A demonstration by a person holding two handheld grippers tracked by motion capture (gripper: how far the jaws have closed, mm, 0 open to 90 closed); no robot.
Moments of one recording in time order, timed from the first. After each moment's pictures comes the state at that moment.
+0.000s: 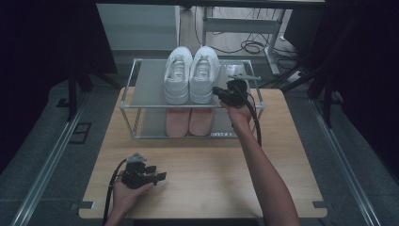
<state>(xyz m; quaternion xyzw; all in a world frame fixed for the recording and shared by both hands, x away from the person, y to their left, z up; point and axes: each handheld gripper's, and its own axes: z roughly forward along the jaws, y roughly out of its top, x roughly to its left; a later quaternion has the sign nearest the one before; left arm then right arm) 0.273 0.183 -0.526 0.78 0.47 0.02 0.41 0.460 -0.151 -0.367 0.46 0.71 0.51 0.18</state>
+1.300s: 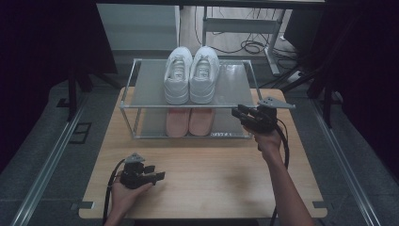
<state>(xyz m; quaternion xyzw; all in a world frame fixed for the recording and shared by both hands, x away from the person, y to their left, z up) 0.270 0.185 -0.522 0.78 0.48 0.03 0.41 0.377 -0.229 -0.383 0.39 0.72 0.55 0.19</state>
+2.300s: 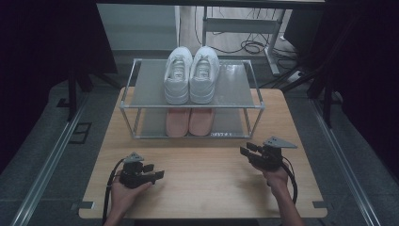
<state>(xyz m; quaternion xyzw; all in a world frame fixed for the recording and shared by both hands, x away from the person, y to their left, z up) 0.272 0.188 -0.523 0.77 0.48 0.04 0.42 0.326 -0.270 -0.491 0.42 0.74 0.49 0.16</state>
